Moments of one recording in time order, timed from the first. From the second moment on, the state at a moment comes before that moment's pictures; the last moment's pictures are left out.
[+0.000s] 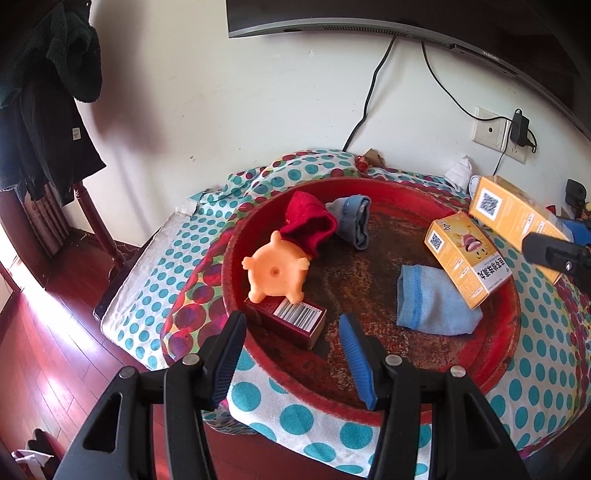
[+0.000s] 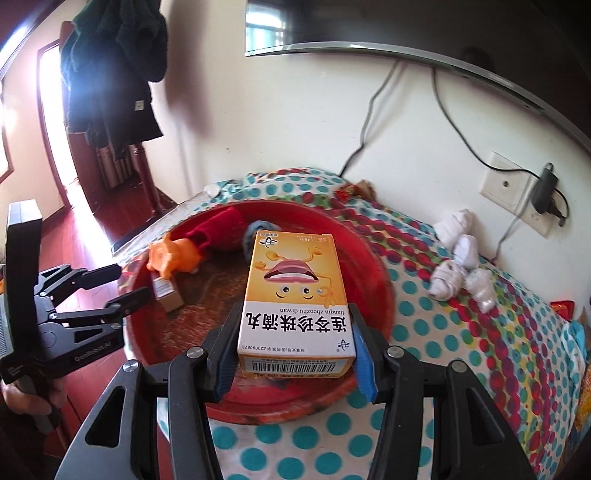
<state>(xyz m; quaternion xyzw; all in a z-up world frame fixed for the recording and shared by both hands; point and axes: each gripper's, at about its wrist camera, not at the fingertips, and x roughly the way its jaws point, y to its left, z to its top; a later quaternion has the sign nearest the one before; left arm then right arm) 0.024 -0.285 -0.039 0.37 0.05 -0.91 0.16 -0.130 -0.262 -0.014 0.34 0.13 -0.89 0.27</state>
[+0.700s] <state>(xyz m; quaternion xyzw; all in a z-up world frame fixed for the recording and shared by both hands) 0.034 -0.322 -0.042 0.38 0.09 -0.90 0.19 -0.131 -0.349 -0.079 0.40 0.19 -0.85 0.29</state>
